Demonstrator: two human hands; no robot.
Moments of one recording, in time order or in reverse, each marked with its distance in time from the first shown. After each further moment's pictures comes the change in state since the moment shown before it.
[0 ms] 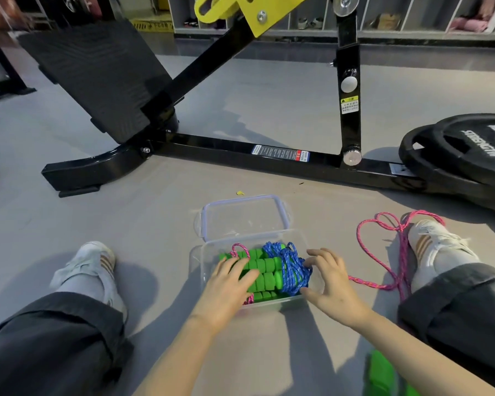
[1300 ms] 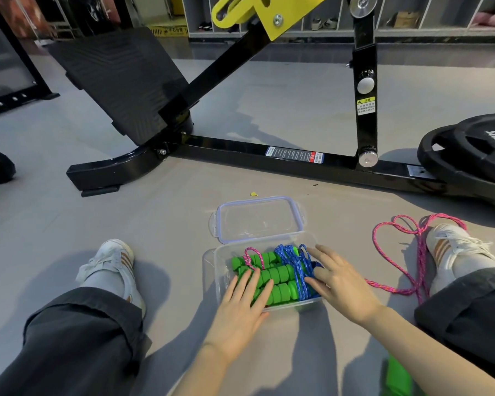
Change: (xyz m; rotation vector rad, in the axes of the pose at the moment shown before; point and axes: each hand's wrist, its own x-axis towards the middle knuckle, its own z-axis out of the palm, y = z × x) left_hand -0.035 0.016 0.022 0.075 -0.067 -0.123; right_hand 0.013 -0.010 -0.008 -0.355 -0.090 -0.276
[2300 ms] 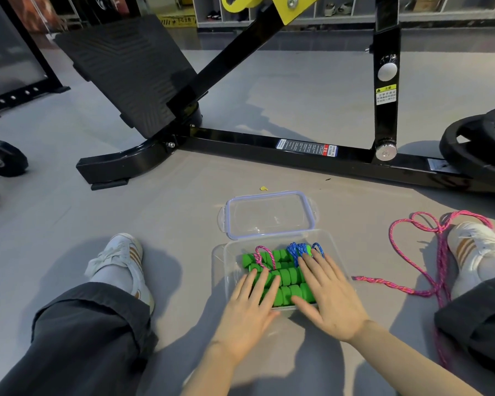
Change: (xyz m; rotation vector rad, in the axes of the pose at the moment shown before) left_hand 0.003 -0.008 0.023 0.105 0.205 0.006; right_hand -0.002 -0.031 0.040 -0.104 0.007 0.006
